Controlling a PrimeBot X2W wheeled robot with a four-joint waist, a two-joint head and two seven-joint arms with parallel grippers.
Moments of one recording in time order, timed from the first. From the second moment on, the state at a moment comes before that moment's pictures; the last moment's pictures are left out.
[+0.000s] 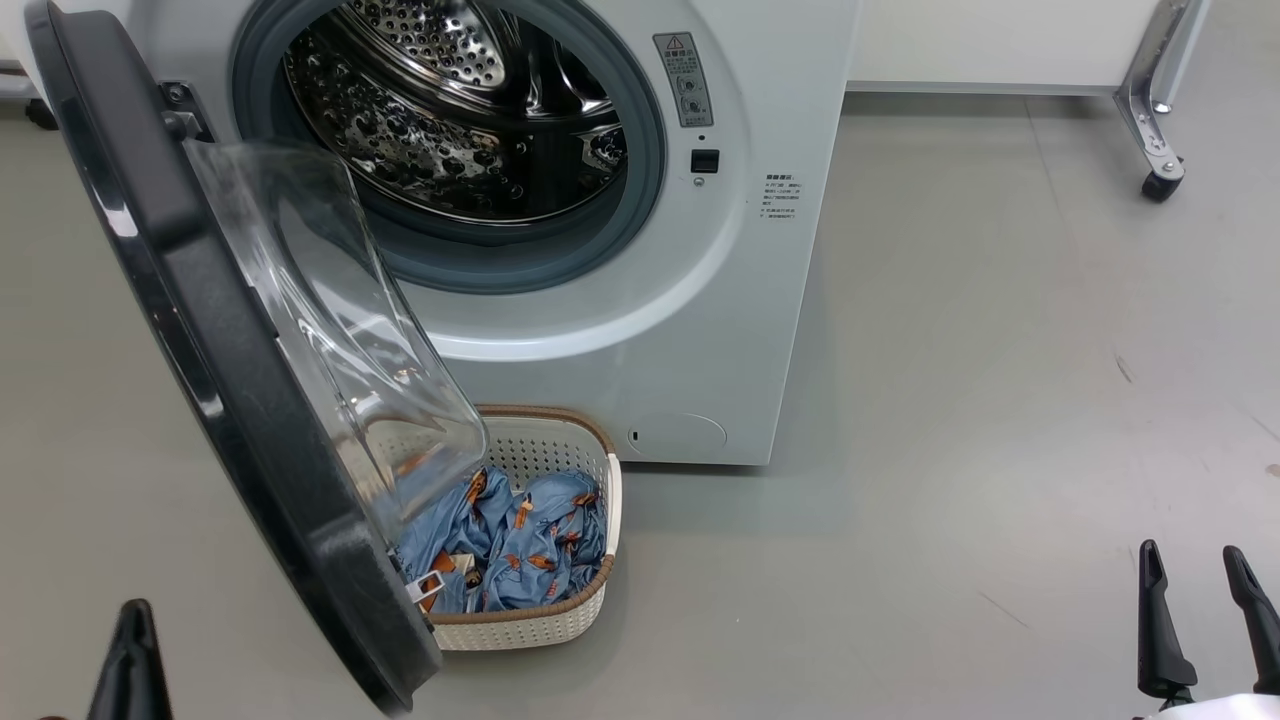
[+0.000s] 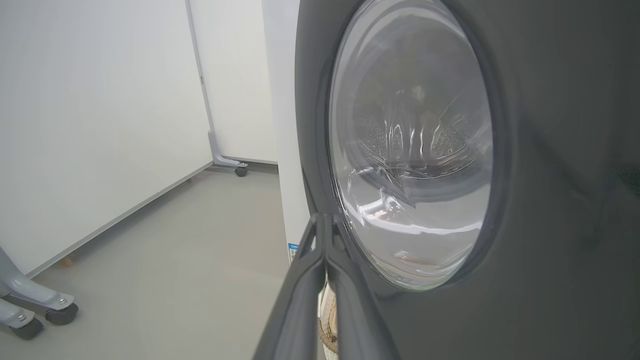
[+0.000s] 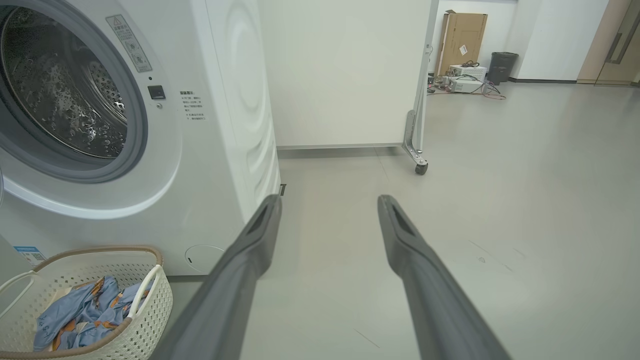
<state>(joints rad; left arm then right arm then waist) 0.29 0.04 0.18 -0.04 -0.27 -0.12 -0.25 0.26 -0.20 -0.02 0.05 0.30 0.03 -0.26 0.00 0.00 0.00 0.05</state>
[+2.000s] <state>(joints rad) 0.20 0.05 -0.33 -0.25 -0.52 0.02 0.10 0.25 -0.06 -0.10 0.09 0.23 0.11 -0.26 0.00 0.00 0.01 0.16</state>
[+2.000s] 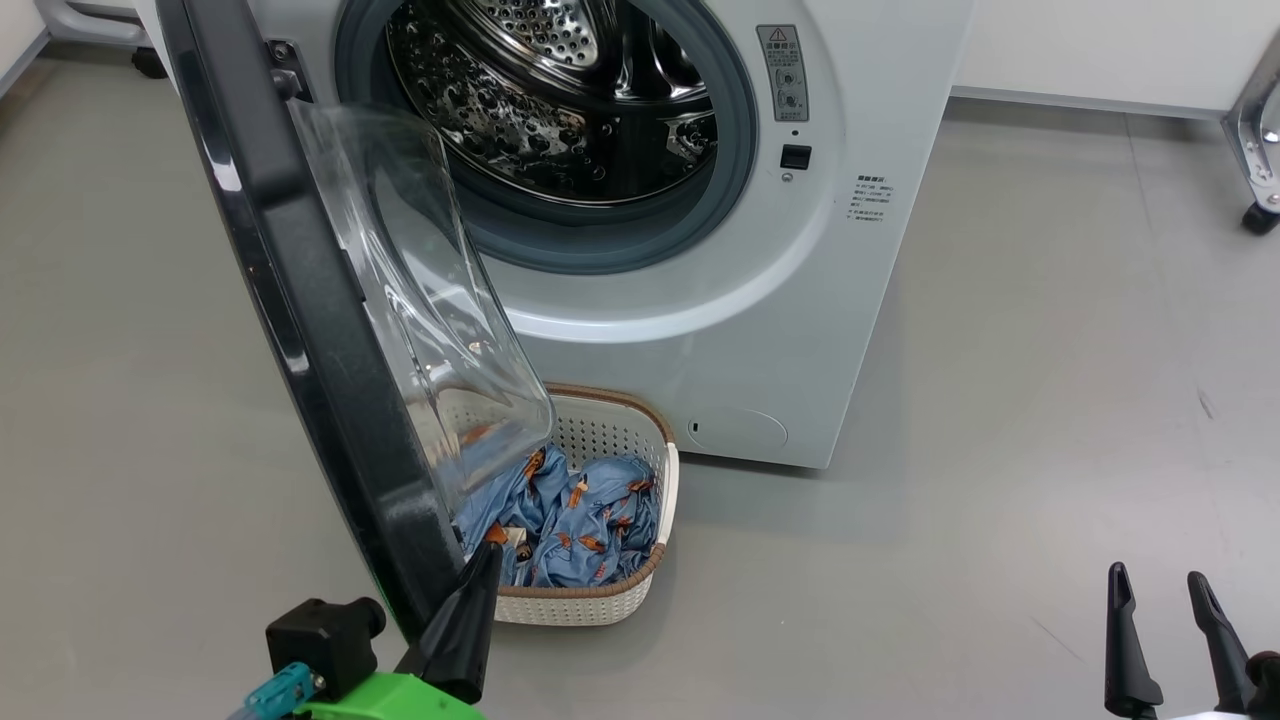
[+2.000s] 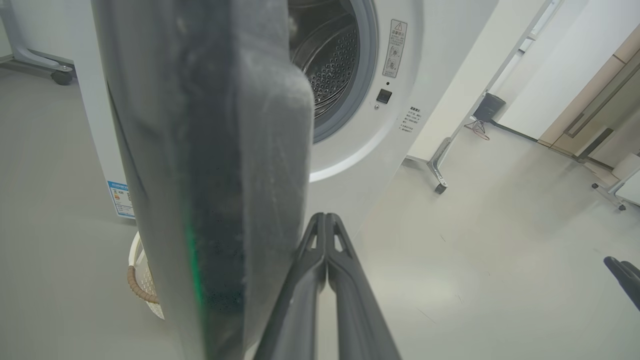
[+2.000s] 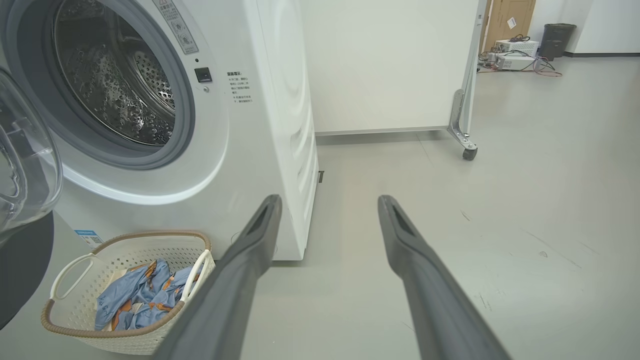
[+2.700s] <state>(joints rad) 0.13 0.05 -0.29 -0.24 -0.49 0.09 0.05 0.26 -0.04 -0.15 0.09 0.23 0.12 -0.26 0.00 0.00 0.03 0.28</state>
